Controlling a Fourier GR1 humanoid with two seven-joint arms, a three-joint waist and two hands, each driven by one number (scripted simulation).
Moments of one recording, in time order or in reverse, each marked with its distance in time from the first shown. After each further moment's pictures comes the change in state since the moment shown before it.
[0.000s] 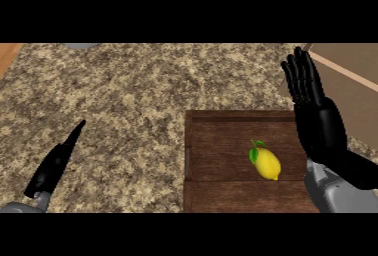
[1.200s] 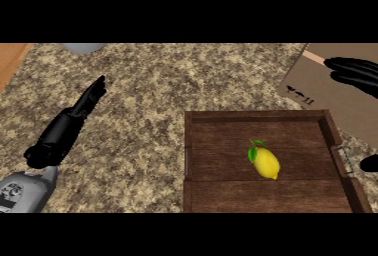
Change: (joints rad) left arm -0.175 -0.067 0.070 -0.152 0.066 -0.165 -0.300; right arm -0.087 -0.678 -0.105 -0.034 0.244 0.623 -0.225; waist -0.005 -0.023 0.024
